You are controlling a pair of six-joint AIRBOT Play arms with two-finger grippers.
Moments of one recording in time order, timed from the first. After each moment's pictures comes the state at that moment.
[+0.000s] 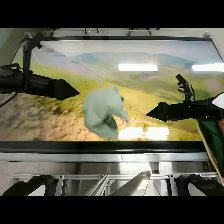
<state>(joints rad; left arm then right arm) -0.10 -1.09 1.23 0.87 -1.35 -1.16 0.05 -0.99 0.78 -0.66 1.19 1.34</state>
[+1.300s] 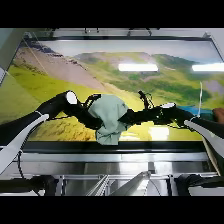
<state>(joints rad) -0.40 -1.55 1.03 1.01 -1.15 -1.21 0.28 -1.61 0.79 -0.10 0.99 0.79</state>
